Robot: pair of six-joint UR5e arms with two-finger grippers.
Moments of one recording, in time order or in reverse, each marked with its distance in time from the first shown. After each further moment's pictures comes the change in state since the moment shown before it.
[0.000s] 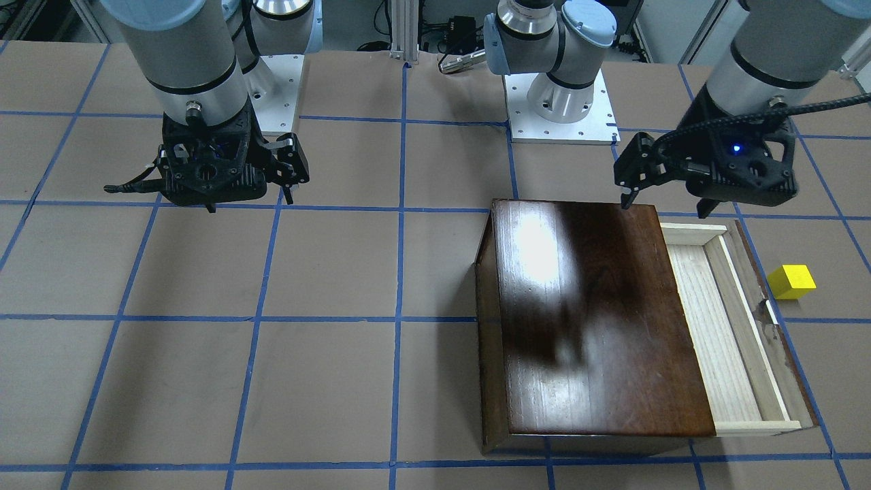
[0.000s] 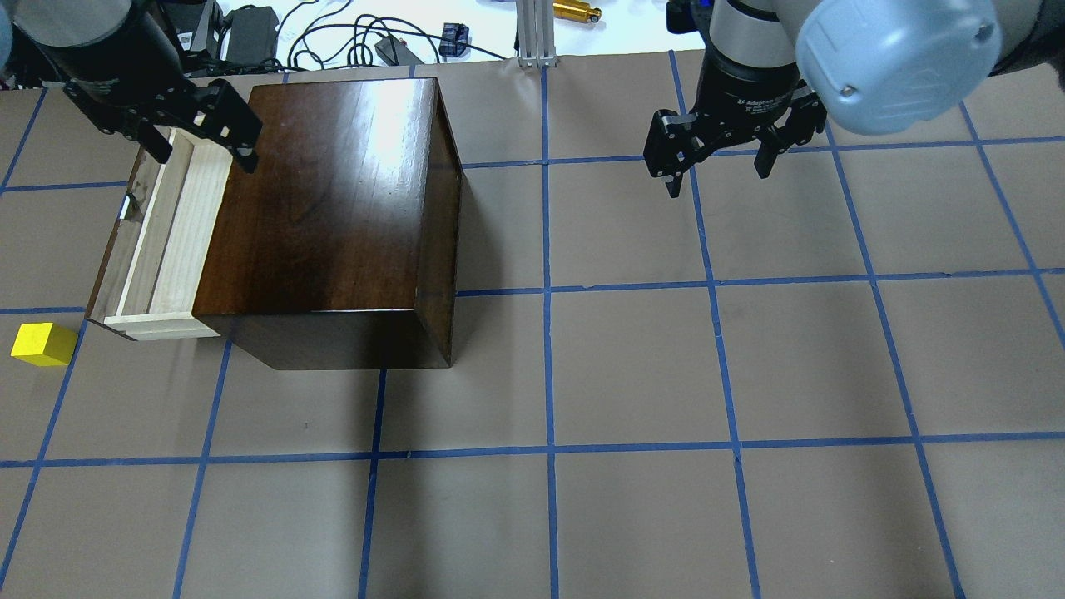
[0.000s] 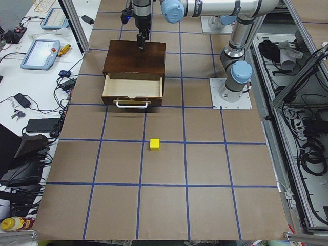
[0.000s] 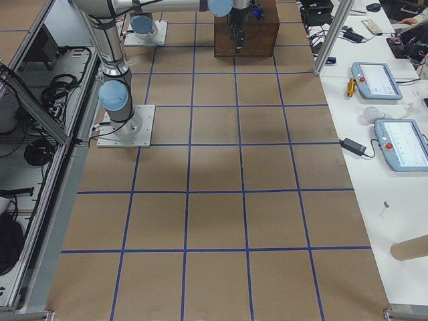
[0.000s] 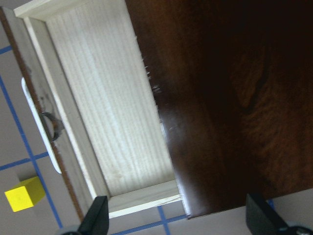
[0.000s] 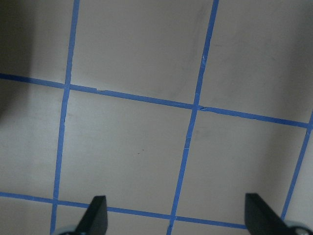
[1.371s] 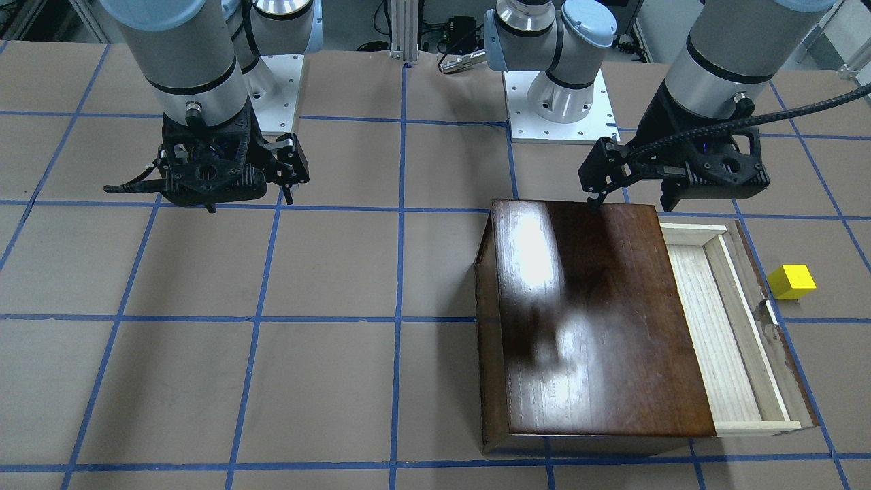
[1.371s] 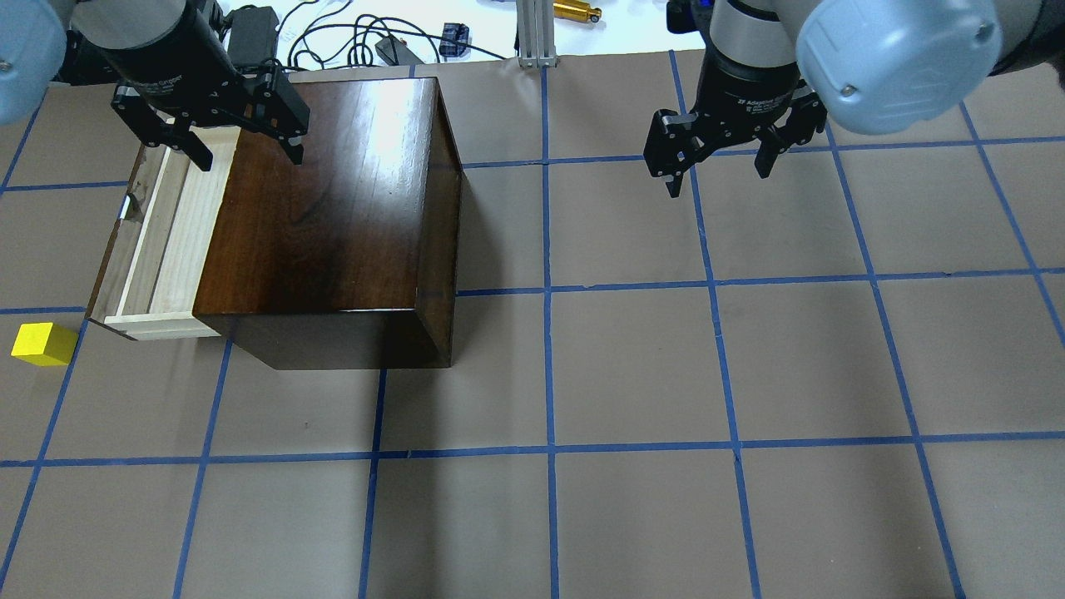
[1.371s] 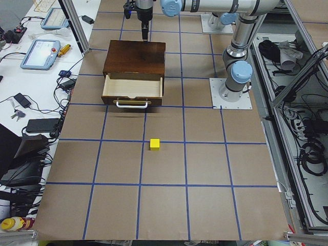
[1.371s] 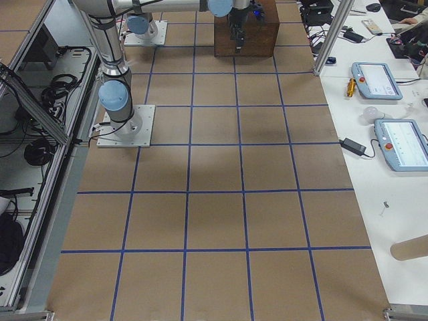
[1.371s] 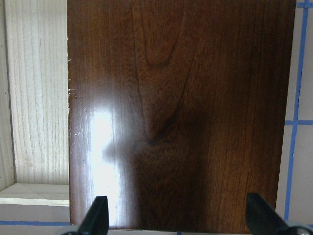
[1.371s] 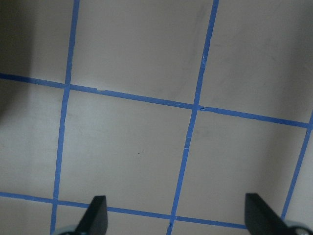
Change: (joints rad) left arm -0.043 0.001 -0.003 0.008 -0.017 -0.166; right arm 0.000 0.000 0.000 0.000 0.000 0.000
